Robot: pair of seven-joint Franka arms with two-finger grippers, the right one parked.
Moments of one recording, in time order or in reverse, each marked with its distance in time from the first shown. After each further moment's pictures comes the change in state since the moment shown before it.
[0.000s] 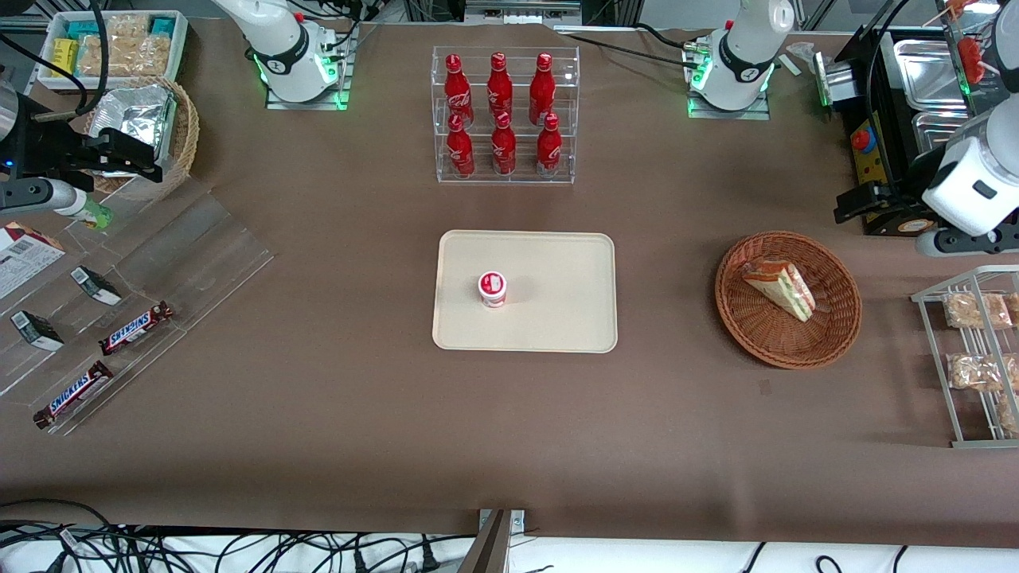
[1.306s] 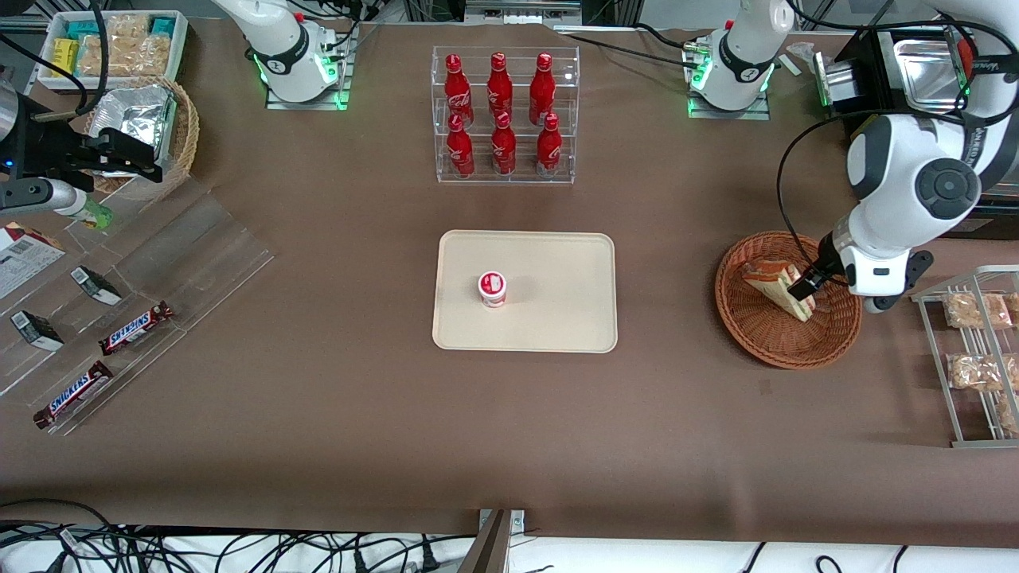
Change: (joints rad) arm 0.032 0.060 0.002 -0.574 0.116 0.753 -0.677
